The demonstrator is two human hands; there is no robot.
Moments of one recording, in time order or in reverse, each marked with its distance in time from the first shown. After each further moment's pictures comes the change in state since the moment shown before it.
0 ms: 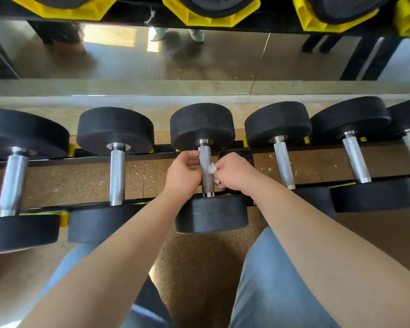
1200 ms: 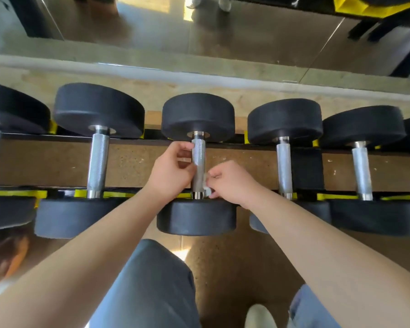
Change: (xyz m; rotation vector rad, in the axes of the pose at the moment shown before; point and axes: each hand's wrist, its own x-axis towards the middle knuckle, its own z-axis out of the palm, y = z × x) left_hand 0.001 -0.041 -0.210 0.206 0.047 0.143; right_hand -0.002 -0.126 0.149 0.052 -0.154 -0.071
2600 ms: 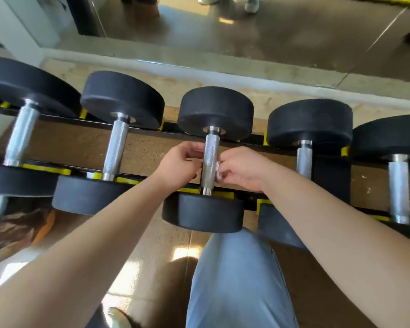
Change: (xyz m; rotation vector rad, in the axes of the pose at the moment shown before) left_hand -0.002 0.007 -0.001 -0.018 -0.017 -0.173; right_hand 0.040 -0.008 -0.022 0.464 -0.258 0.121
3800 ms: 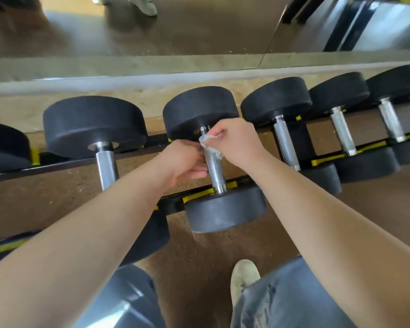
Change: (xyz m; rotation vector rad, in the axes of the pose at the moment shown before) left_hand 0.048 0.013 -0.042 -0.145 -0.548 -0.172; right_hand -0.017 -0.035 0.059 -0.615 0.812 -0.314
